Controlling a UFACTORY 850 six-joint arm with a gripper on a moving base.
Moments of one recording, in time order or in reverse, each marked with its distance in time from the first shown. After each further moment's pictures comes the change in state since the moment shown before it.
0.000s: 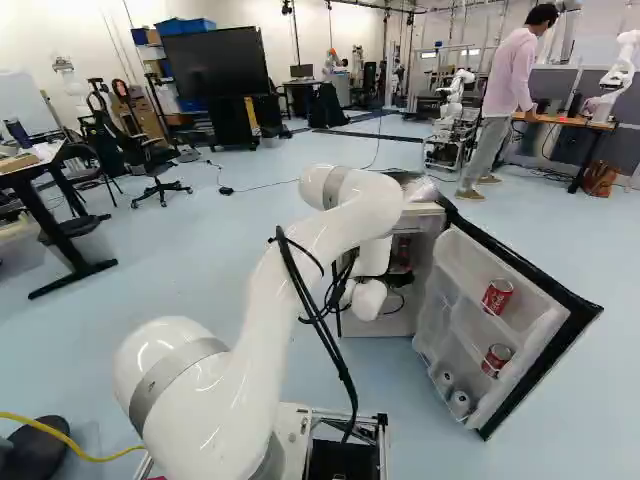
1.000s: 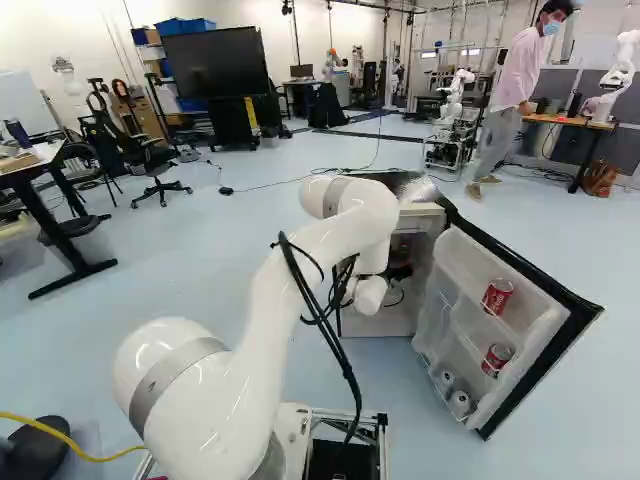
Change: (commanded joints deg) arm 1.3 -4.3 -8.1 0.0 0.0 0.0
